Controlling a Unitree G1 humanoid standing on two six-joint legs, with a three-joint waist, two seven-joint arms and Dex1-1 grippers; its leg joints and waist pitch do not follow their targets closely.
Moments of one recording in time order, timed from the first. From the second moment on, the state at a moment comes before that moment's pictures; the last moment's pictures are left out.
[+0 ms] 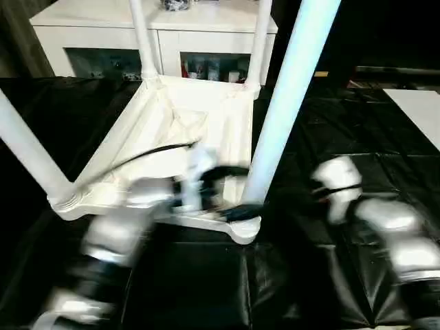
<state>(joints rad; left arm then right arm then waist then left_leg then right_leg) -0.43 0.39 -0.24 0.07 -0.38 0.32 -1.14 -0.28 -0.51 -0.02 0.22 0.16 0.17 0.87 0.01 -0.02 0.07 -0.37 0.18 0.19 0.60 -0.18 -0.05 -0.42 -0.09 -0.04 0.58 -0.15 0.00</state>
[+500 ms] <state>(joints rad) -0.59 0.47 -0.41 0.46 -0.10 0.10 -1.26 -0.16 -0.68 0.07 -0.07 0.19 0.35 1.05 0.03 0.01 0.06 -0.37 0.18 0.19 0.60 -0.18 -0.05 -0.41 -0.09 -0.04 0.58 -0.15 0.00</state>
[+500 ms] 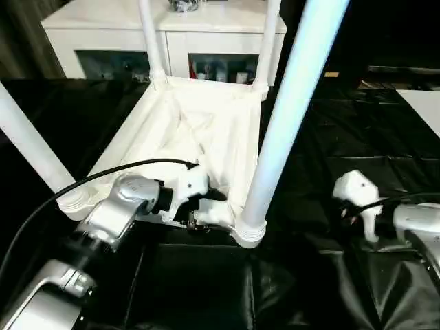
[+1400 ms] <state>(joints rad) -0.61 0.46 -0.38 0.60 -0.08 -0.03 -1.32 -0.16 -0.65 0.16 -0.13 0.19 0.40 1.01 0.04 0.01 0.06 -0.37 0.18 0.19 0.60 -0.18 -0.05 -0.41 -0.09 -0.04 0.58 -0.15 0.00</state>
